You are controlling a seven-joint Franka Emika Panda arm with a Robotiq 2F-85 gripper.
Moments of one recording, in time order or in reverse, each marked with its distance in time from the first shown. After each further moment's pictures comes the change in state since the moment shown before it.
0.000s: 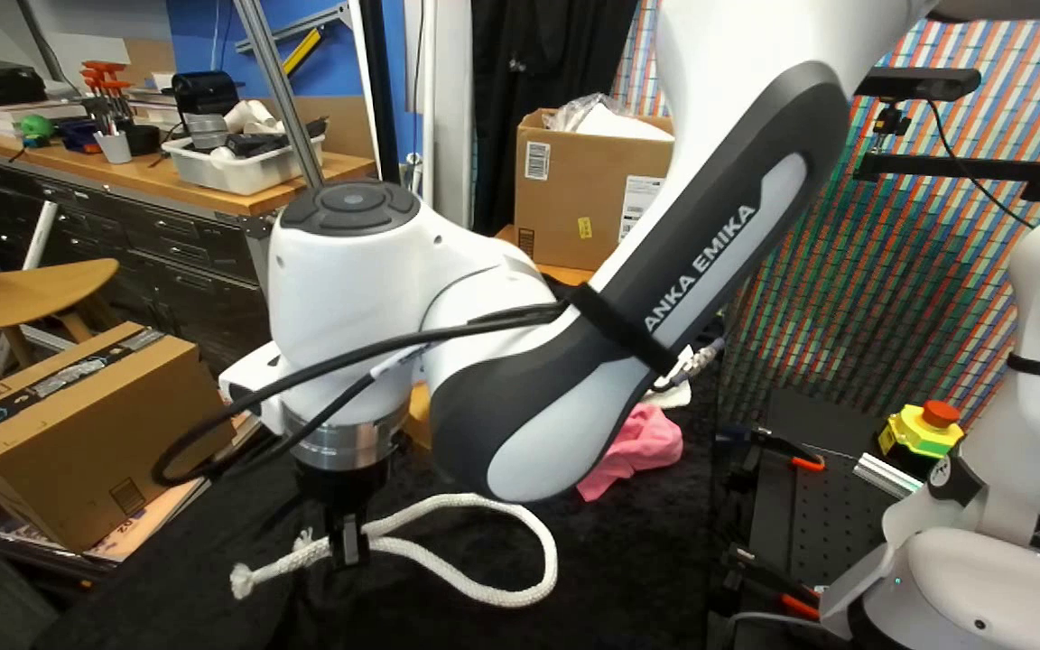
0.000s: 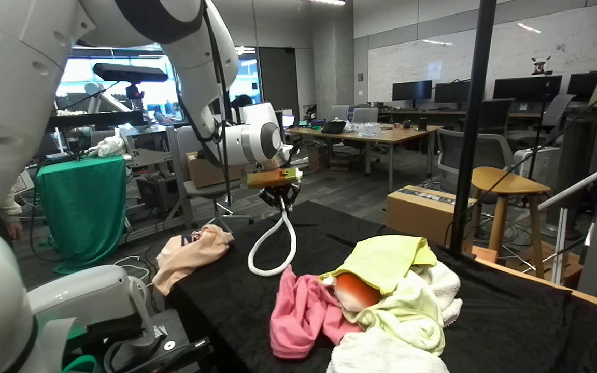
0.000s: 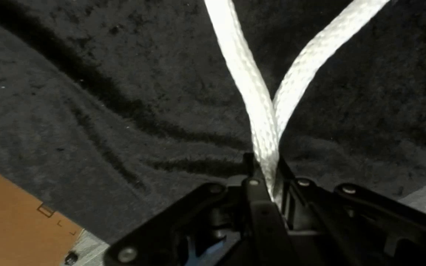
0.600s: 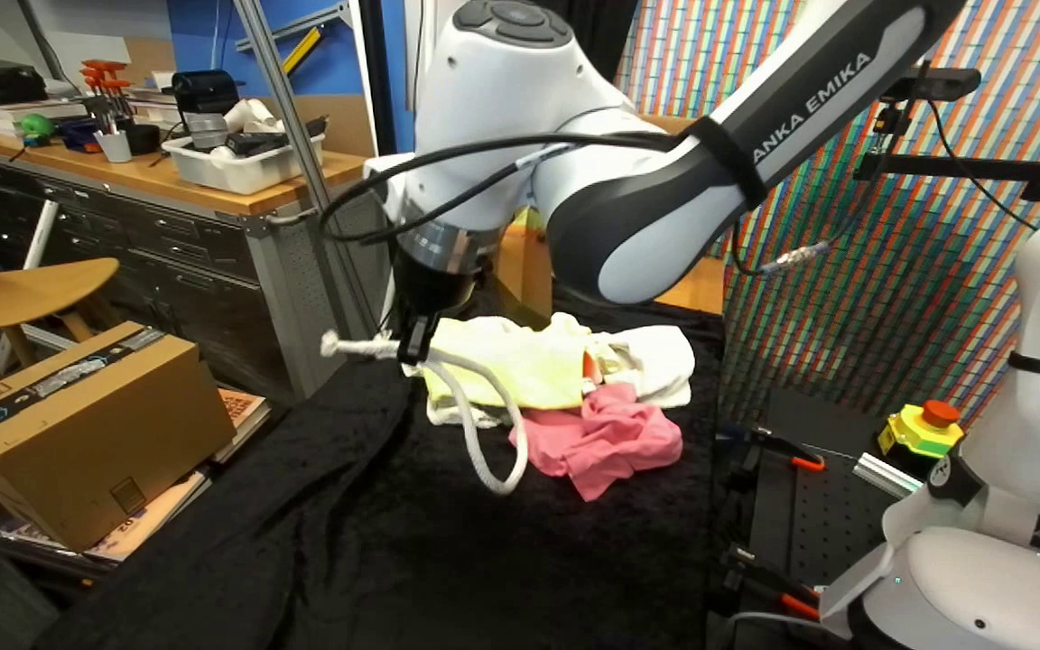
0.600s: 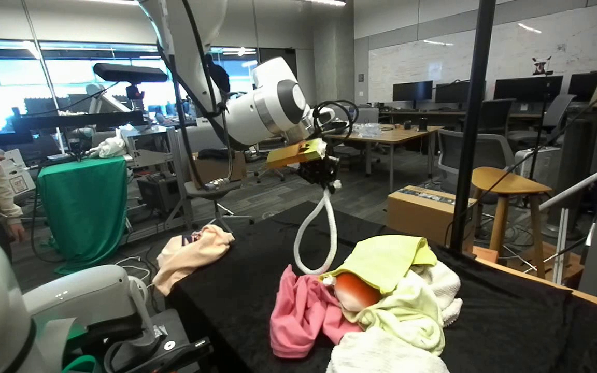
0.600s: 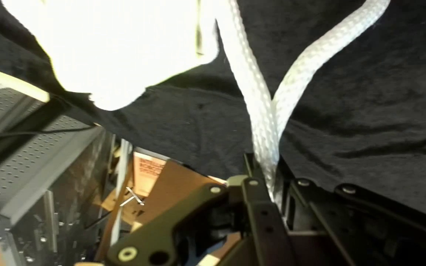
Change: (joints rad) arm -0.073 -0.332 -0.178 -0.255 -0.202 0.074 0.350
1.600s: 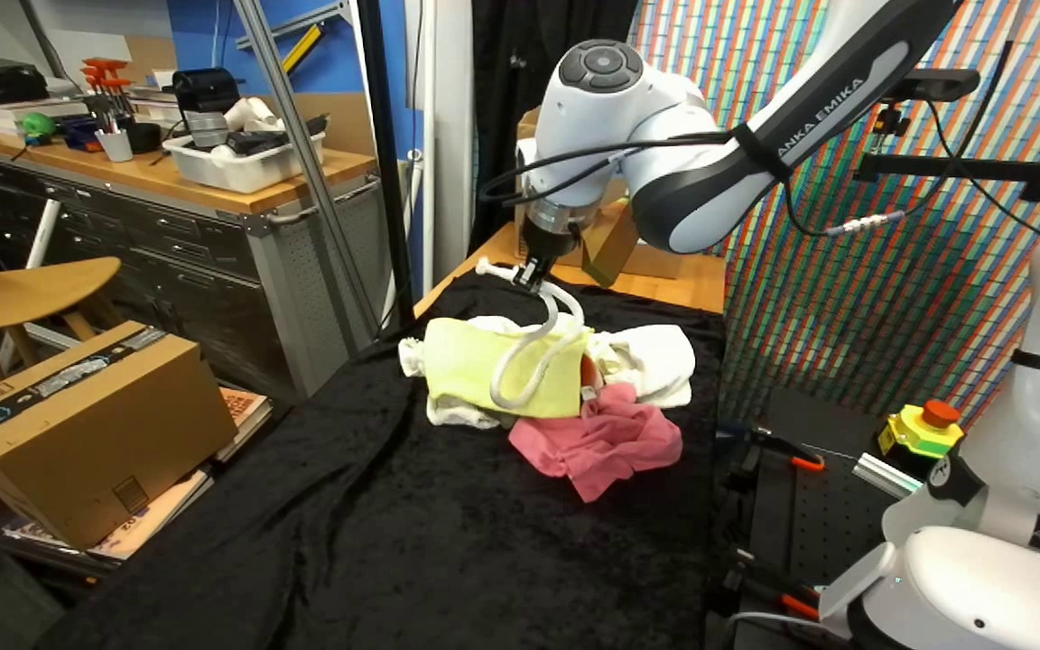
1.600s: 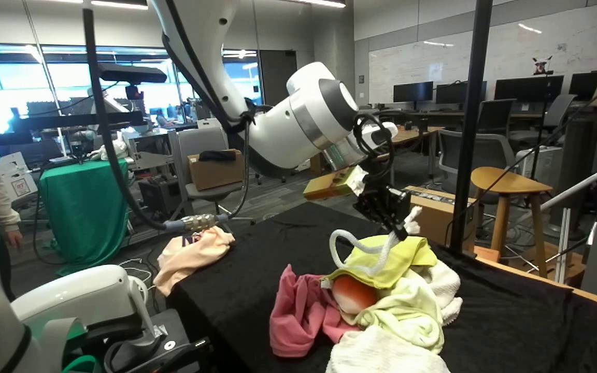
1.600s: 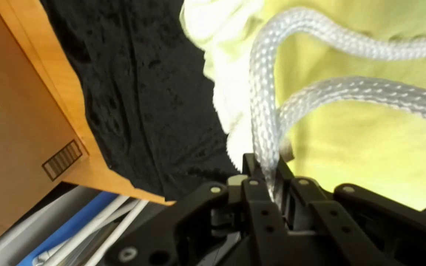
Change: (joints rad) arm -0.152 -0.092 -0.182 -0.167 -0.325 -0.059 0.403
